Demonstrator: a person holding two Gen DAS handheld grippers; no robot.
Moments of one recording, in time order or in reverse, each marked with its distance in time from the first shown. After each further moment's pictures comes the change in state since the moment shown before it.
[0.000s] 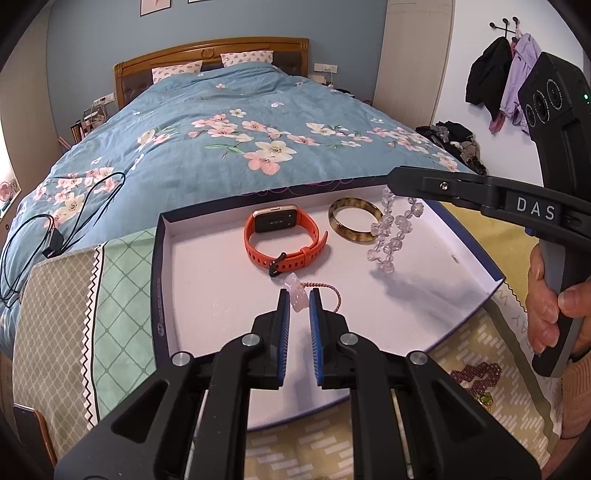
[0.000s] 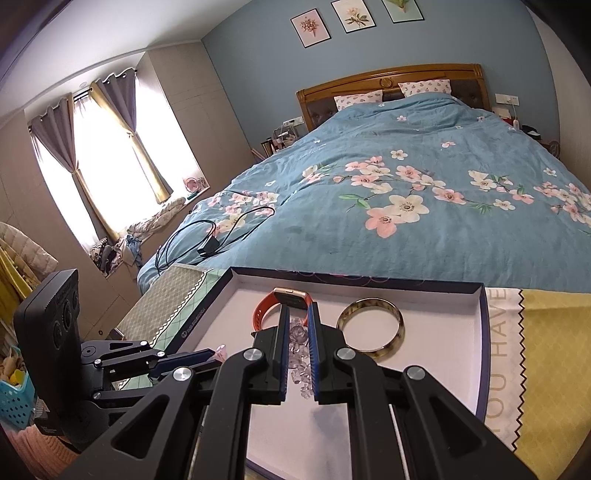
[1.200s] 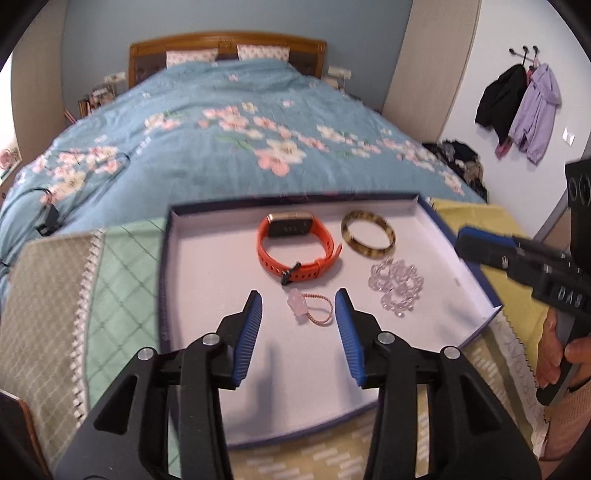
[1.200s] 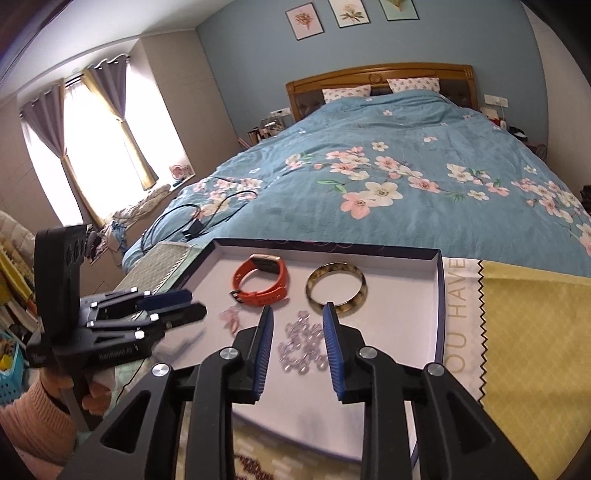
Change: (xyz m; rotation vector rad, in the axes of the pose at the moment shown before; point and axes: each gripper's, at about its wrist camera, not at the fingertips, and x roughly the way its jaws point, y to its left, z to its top) left arm 0.001 0.023 0.007 -0.106 -0.028 -0.031; right arm -0.037 -0.008 -0.027 -0.042 0.036 -0.071
